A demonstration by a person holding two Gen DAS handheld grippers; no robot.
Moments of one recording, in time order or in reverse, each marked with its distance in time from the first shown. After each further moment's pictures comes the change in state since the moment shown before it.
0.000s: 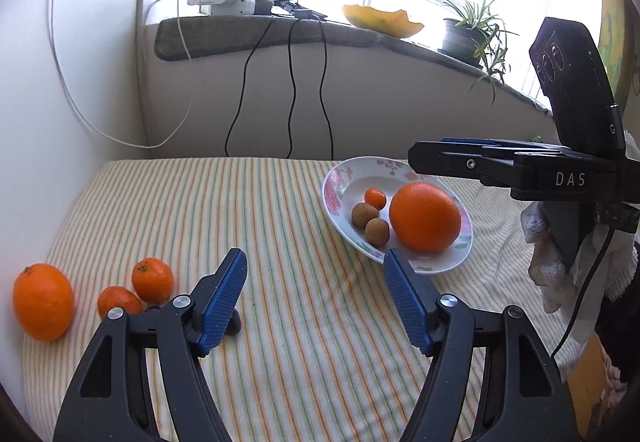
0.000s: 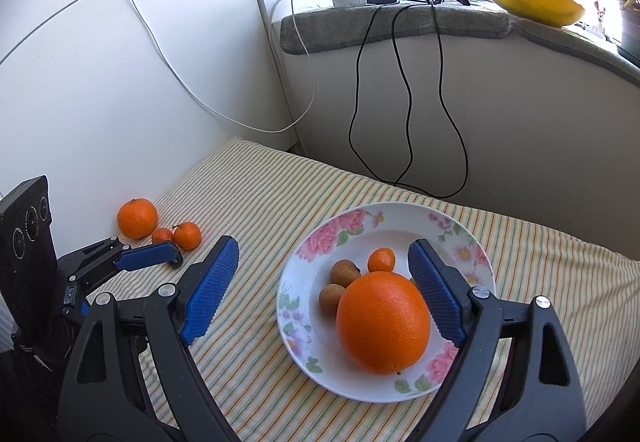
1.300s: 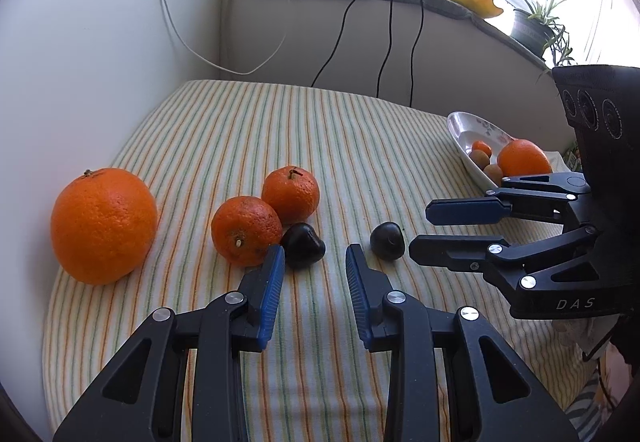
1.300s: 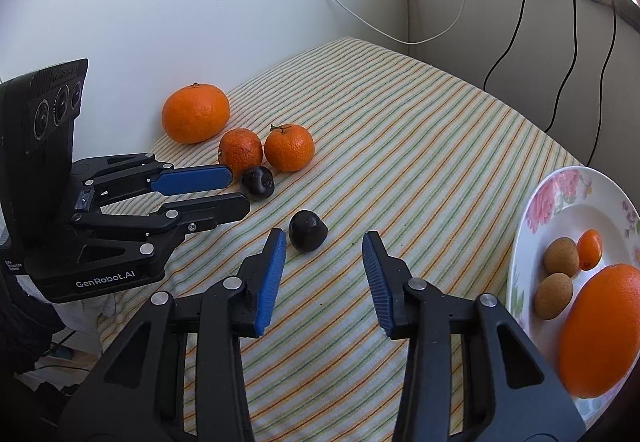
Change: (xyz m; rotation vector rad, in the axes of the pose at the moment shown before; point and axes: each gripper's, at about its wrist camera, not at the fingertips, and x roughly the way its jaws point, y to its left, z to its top) left arm 0.004 0.092 -0.045 -0.116 0.117 0.093; right arm 0.109 0.115 -0.045 -0.223 0.254 0.175
